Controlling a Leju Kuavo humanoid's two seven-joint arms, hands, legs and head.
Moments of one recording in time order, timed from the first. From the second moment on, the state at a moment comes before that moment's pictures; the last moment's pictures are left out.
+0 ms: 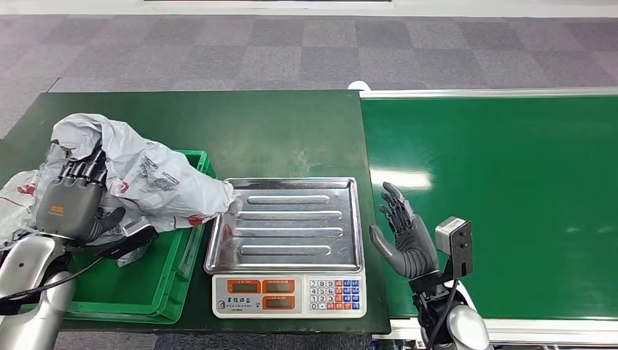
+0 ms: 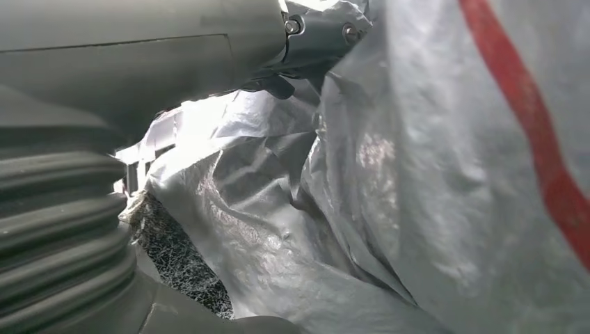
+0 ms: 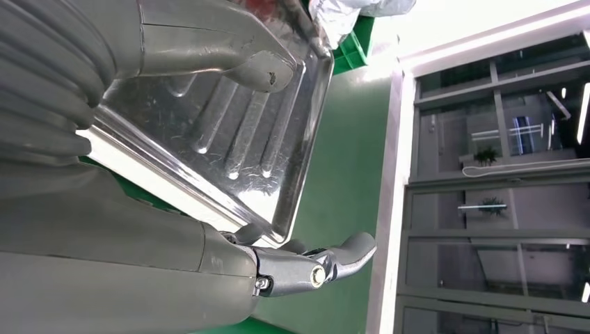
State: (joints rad) left arm -0.15 0.35 0.11 -1.53 -1.20 0.14 -0.19; right arm 0.02 0.08 0.12 -1.56 -0.05 0.22 -0.35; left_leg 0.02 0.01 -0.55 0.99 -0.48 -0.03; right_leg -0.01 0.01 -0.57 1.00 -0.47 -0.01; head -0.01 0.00
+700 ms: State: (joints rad) left arm -0.13 0.30 0.24 -1.54 -1.48 0.19 0.15; right arm 0.04 0.11 0.11 -1.59 -0.02 0.21 -0.33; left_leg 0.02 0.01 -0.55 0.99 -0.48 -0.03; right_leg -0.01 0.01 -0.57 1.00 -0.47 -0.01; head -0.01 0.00
